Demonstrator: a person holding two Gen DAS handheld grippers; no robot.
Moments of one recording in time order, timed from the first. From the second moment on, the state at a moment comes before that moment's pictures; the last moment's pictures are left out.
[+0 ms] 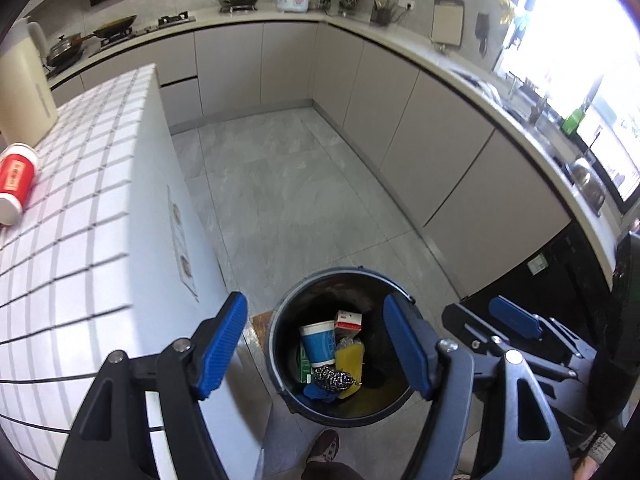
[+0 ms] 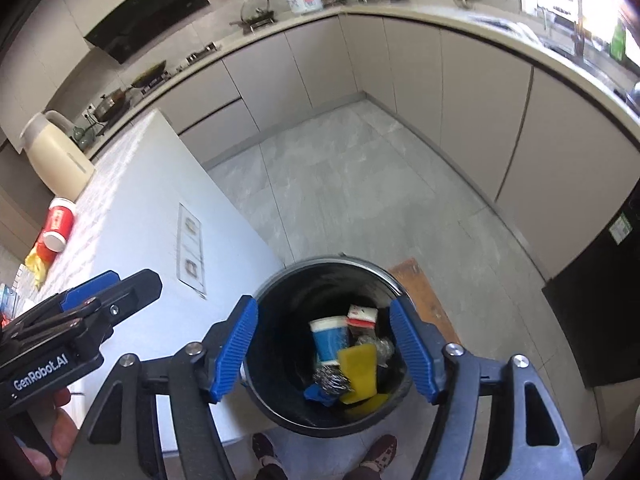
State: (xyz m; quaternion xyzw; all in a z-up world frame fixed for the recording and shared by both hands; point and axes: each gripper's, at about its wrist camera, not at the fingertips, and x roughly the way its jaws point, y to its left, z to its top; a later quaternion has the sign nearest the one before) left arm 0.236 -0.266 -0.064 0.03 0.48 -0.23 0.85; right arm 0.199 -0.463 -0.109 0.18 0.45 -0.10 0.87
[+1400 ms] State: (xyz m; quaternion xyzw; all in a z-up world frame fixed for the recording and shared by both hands) left arm 0.321 0.107 -0.028 -0.03 0.44 -0.03 0.90; right arm 0.331 -0.084 -0.045 0.09 0.41 0.09 0.90
